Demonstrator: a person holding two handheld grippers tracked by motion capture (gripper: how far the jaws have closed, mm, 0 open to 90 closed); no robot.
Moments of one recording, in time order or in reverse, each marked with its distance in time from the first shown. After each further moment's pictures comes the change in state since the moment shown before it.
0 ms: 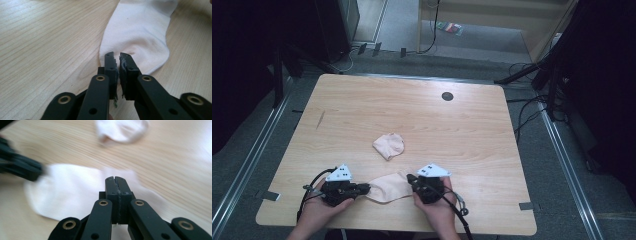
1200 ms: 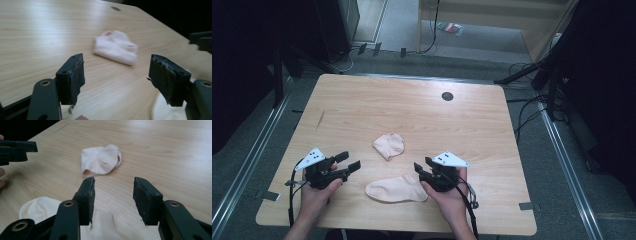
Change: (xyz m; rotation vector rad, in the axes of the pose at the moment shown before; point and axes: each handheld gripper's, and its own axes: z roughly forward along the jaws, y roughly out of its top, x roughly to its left) left arm 0.048 -0.001 -0.025 -0.458 0.181 -0.218; right arm -0.025 0.030 -0.022 -0.130 -0.042 0.010
